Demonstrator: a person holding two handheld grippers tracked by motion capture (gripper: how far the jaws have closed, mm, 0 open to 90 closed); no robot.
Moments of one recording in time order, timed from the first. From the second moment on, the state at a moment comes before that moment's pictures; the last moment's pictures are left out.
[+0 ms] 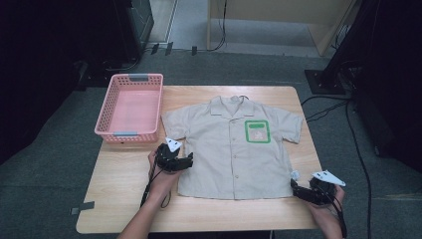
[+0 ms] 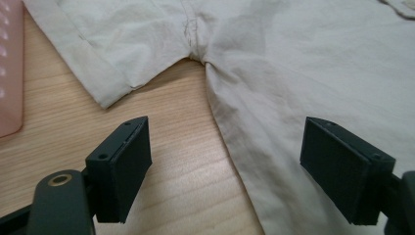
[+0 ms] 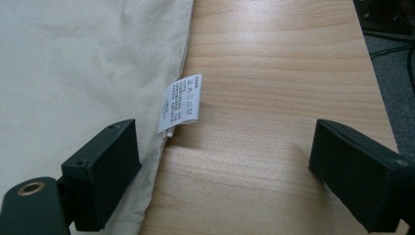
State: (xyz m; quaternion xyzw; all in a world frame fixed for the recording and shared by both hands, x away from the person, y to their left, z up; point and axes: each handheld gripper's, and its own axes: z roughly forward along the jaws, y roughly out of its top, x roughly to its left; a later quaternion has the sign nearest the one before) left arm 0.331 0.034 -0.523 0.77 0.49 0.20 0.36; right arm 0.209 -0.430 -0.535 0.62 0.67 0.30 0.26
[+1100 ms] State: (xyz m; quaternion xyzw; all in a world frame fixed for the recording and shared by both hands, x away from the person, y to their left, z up) left arm 0.265 0.119 -0.490 0.74 0.48 0.26 0.39; right arm 0.212 -0.429 -0.536 0.62 0.69 0.30 0.25
